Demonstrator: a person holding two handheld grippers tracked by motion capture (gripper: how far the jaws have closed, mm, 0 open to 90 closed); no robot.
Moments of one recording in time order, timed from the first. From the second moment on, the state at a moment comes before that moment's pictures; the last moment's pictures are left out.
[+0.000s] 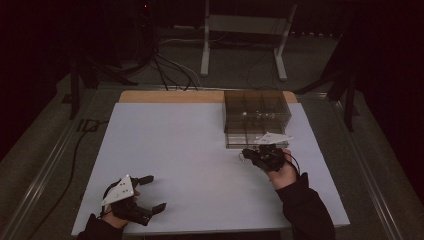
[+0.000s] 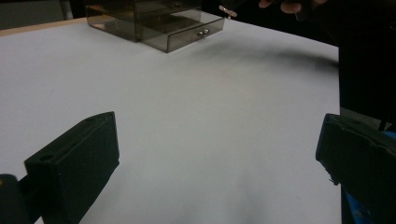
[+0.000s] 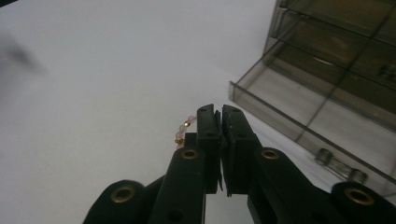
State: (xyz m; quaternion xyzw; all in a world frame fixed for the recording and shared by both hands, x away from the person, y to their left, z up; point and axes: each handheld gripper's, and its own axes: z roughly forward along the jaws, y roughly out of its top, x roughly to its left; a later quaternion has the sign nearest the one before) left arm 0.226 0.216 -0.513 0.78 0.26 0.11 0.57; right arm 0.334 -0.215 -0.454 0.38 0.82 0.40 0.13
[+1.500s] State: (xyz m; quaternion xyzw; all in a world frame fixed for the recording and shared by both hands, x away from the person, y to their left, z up) left arm 0.226 0.217 -0.513 0.78 0.25 0.11 0.57; right arm 0.346 -0.281 -0.442 0.46 0.76 0.41 0.19
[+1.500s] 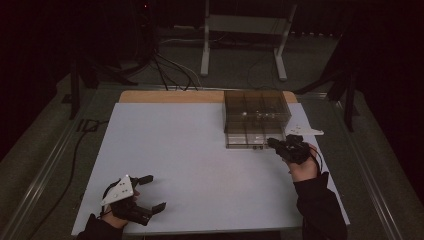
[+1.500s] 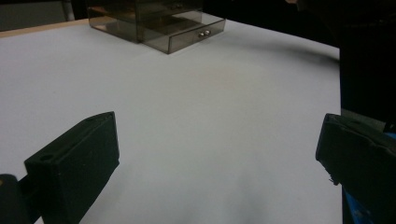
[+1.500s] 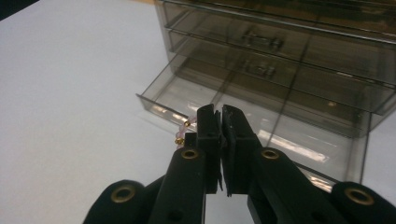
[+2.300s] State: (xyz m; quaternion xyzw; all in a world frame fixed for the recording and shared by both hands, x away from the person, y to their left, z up) left arm 0.226 0.216 -0.512 0.78 0.26 0.11 0.57; right arm 0.360 -0.309 -0.453 0.52 0.72 0.40 0.22
